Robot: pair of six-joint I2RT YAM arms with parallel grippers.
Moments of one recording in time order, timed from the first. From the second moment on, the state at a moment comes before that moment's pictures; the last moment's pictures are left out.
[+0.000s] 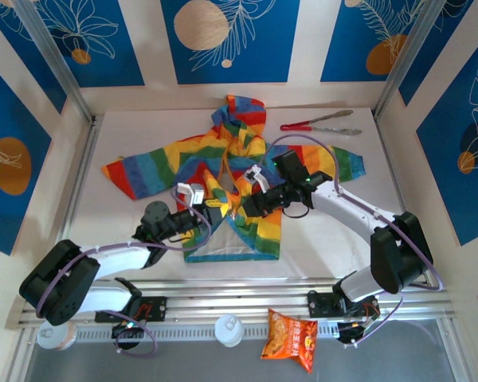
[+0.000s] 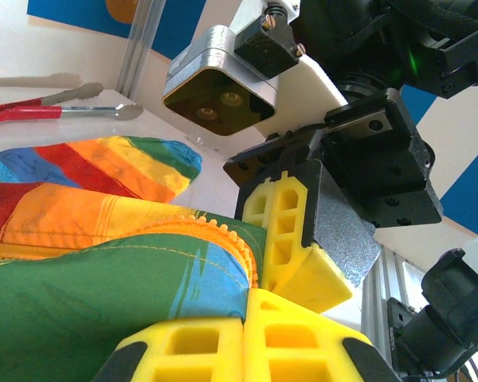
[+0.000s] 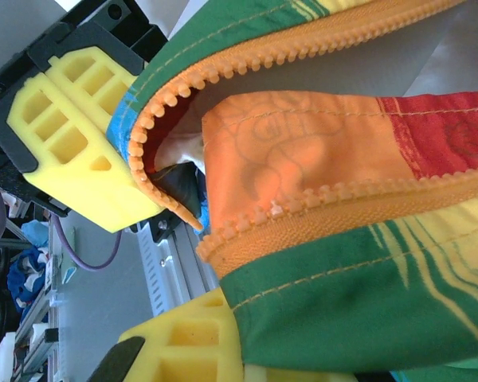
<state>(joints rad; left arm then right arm) -0.62 1.28 0.31 0.99 0.56 -0.44 0.54 1.46 1.01 -0.52 -0.90 0.11</state>
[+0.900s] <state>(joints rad) -0.62 1.29 0.26 1.03 0.58 -0.45 0.54 1.46 1.03 -0.52 -0.92 0.10</state>
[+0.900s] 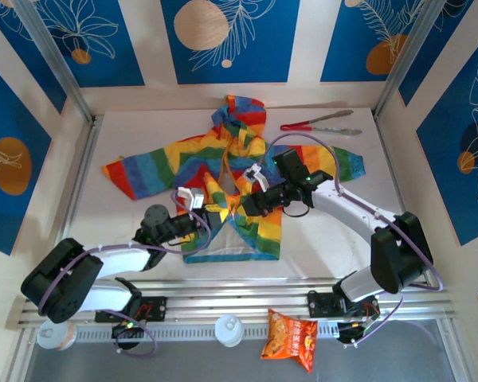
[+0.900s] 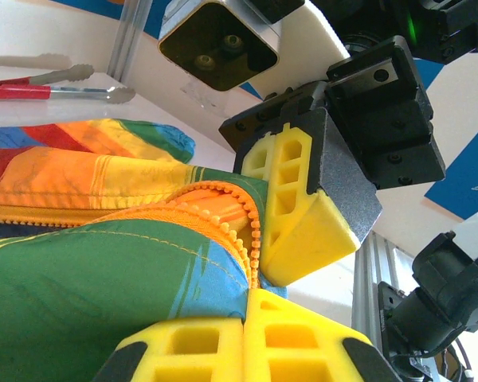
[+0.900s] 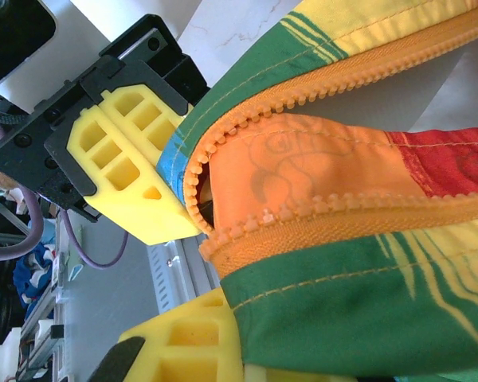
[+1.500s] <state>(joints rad) -0.62 1.24 0.34 0.75 0.65 -0.39 0.53 1.46 1.03 -0.54 -0.89 0.10</state>
